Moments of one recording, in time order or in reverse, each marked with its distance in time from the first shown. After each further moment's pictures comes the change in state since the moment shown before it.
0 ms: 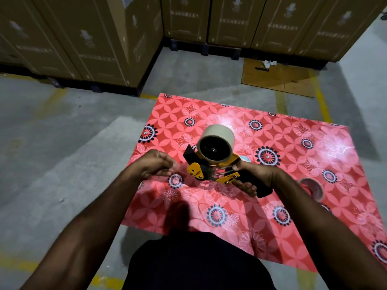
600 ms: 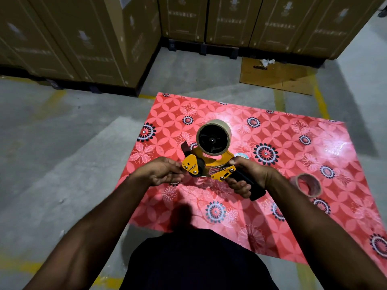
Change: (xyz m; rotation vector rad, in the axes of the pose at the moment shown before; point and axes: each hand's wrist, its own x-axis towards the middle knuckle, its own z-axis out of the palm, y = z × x) left_hand -0.021 0.001 0.048 -0.191 -0.124 -0.127; right_hand 0.007 0.005 0.013 0.150 -0.172 -0.048
